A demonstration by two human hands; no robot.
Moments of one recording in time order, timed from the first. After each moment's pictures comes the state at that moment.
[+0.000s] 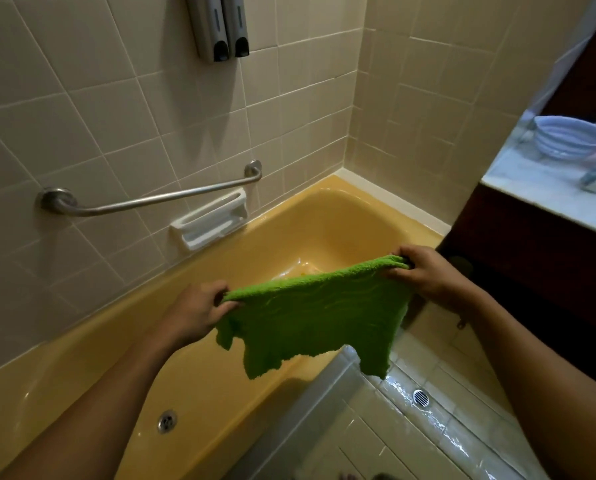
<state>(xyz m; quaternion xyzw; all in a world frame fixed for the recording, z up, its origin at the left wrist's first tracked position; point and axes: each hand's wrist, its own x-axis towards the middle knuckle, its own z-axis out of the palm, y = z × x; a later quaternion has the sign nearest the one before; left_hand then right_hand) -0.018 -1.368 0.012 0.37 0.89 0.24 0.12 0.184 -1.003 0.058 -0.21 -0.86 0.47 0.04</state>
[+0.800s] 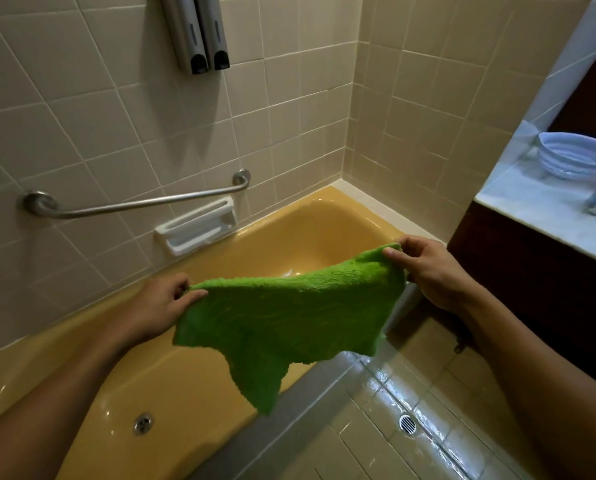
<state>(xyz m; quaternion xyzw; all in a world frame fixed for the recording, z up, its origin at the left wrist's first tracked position) 0.016 -1.305 0.047 0.25 0.93 0.26 0.10 0.204 -0.892 0.068 -0.21 -0.72 0.65 0.09</state>
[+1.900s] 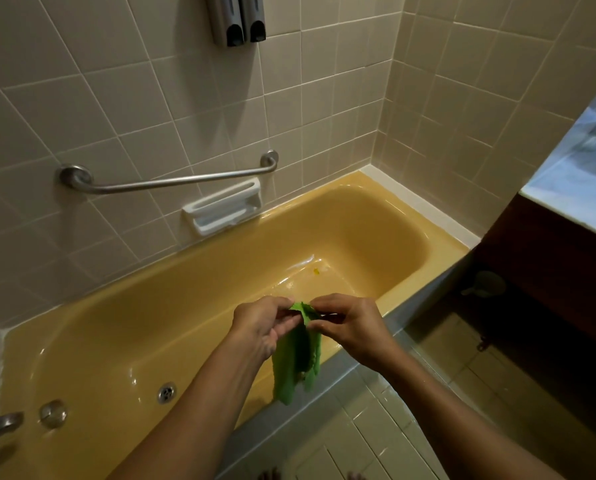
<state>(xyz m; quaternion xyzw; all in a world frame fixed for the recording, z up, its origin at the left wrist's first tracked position) 0.094 -1.207 0.016 -0.27 0.58 0.70 0.32 0.181 -1.049 -0.012 -0.02 -0.84 0.54 0.08</state>
